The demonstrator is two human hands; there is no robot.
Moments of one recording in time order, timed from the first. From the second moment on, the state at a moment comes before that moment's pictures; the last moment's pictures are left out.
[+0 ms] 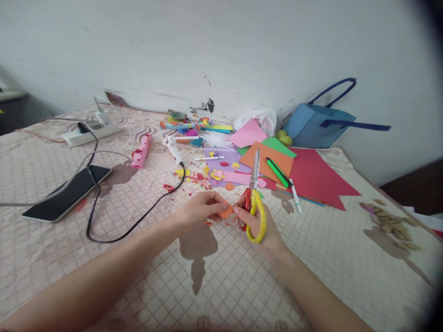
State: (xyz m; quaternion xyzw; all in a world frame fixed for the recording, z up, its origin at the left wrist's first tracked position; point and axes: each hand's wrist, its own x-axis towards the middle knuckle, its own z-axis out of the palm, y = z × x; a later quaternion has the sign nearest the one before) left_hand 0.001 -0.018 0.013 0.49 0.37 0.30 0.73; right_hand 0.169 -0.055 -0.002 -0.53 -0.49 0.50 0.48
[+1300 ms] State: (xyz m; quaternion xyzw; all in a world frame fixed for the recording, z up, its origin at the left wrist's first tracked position) left_hand -0.009 -0.012 0.036 0.36 0.34 0.54 0.68; right_hand 0.161 -0.069 0.004 -0.52 -0.69 0.40 0.31
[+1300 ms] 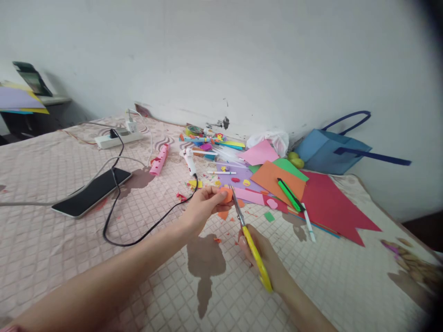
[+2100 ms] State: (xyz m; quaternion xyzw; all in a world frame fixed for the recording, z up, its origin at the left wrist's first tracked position) left_hand -0.009 -0.010 0.033 0.38 0.34 0.53 0.68; right_hand 0.160 -0.069 0.001 -0.53 -0.65 0.44 0.32
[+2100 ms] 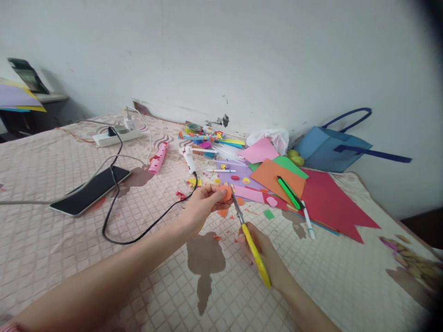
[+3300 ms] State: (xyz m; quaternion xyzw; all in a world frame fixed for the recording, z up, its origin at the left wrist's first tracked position) left_hand -0.013 -0.004 0.025 0.40 0.33 0.54 0.67; right_hand 0.167 -0.066 -0.005 -0.55 -0.68 0.38 0.30
